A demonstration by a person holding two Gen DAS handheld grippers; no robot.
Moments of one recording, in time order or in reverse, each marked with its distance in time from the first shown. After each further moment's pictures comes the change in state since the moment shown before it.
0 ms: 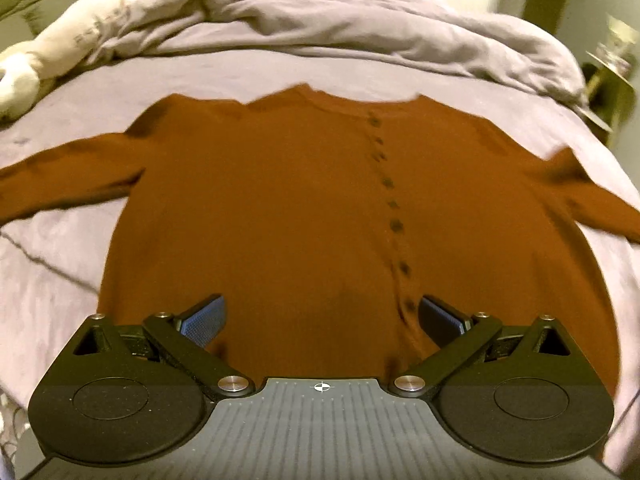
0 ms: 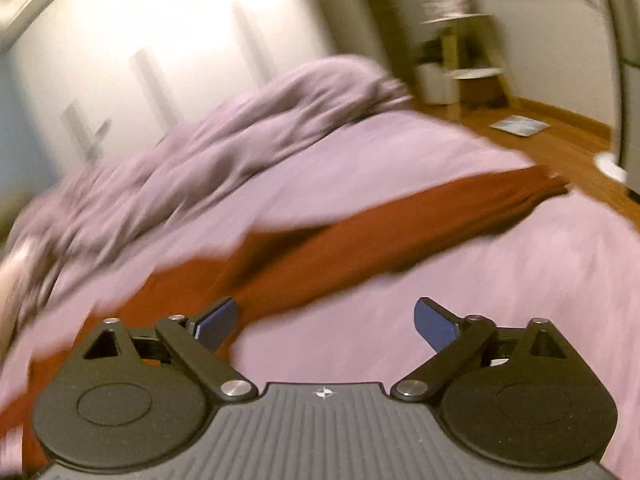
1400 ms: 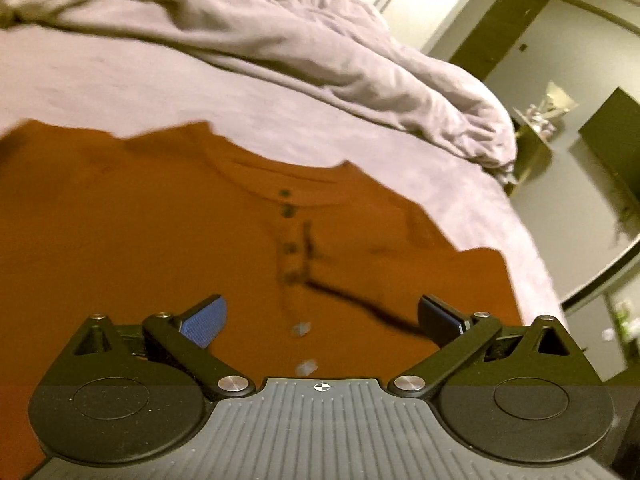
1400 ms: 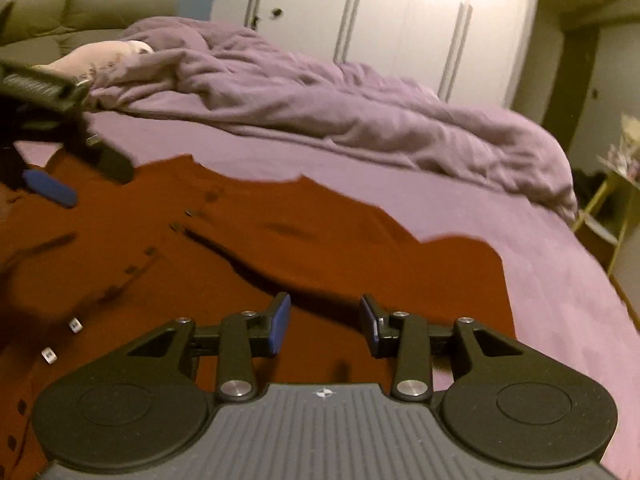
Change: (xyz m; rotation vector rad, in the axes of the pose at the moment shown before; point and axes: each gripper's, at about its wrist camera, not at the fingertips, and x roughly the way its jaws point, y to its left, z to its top) left arm 0.091 0.003 0.111 -0.134 0.022 -0.451; right arm 0.045 0.200 -0.116 -0.773 0.054 0.149
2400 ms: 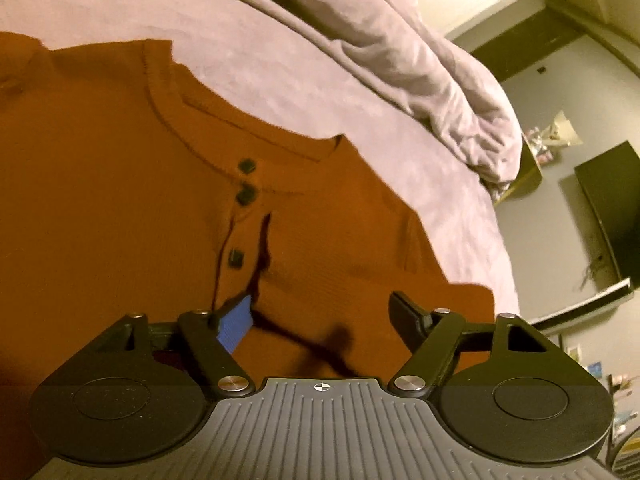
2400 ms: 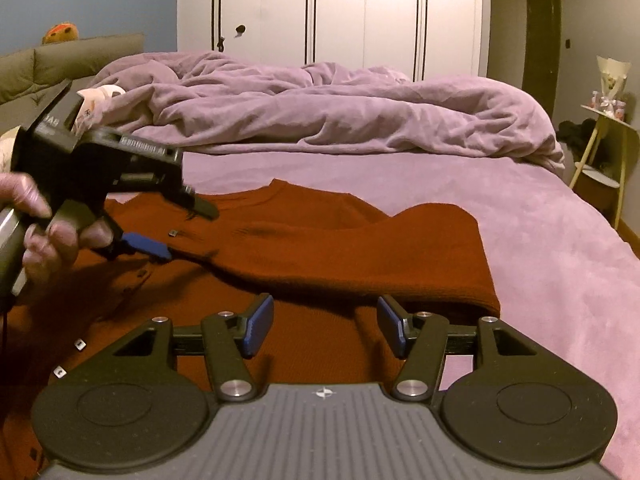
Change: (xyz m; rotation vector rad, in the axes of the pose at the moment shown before) left arm 0.086 0.013 0.022 -0.219 0.113 -0.104; right arm -0.011 -0.041 -0.015 0.176 -0.017 0.030
